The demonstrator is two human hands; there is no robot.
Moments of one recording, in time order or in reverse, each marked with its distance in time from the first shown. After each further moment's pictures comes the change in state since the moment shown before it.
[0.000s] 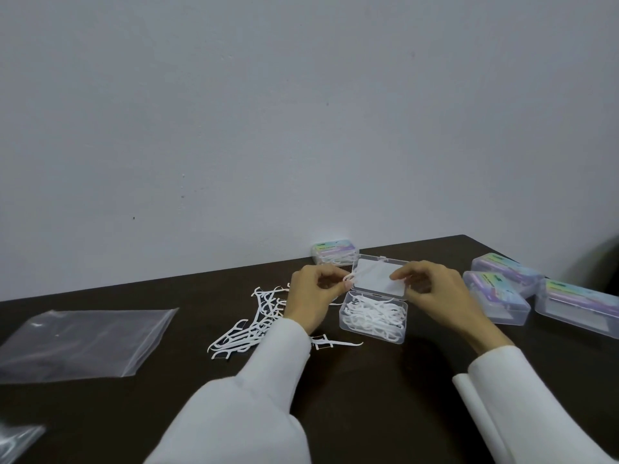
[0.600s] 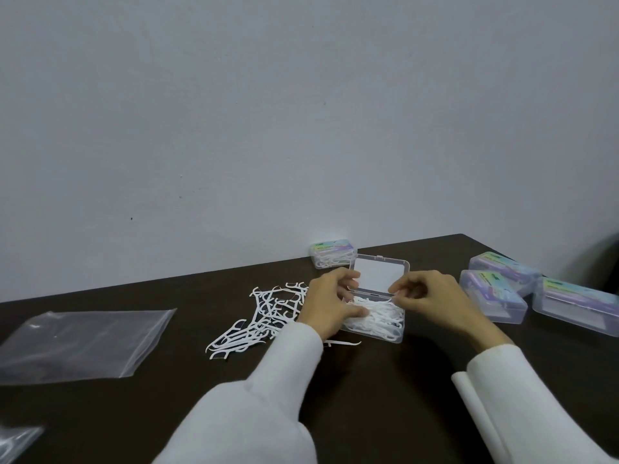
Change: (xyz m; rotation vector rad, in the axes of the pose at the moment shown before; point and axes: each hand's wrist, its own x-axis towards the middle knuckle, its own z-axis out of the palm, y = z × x) left_hand -0.005 0.005 0.017 0.070 -0.200 -0.065; right_hand -0.004 0.000 -0.001 0.005 -0.143 0.095
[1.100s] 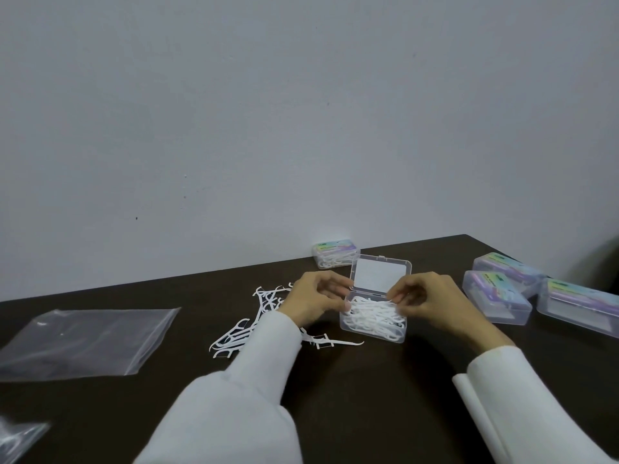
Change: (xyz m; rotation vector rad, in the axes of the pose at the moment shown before) left_hand 0.007 -0.012 -0.029 -0.142 -0.159 -0.102; right_hand -0.001 -0.003 0.001 -0.016 -0.080 -0.083
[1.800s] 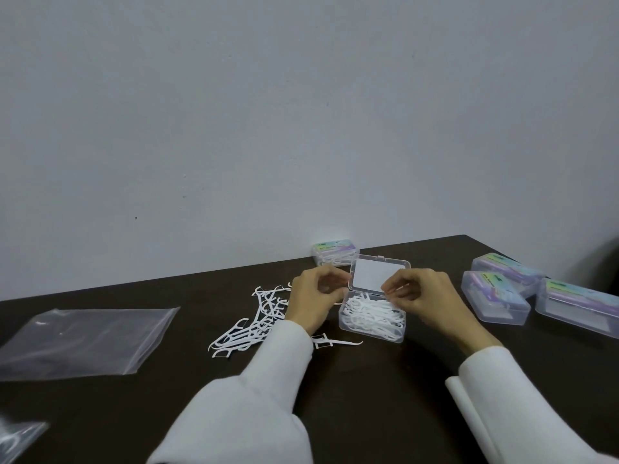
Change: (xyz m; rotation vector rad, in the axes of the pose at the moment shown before) left_hand -0.001 -0.004 0.016 0.055 0.301 0.152; right_hand 0.007 0.004 0.010 0.039 0.131 -0.050
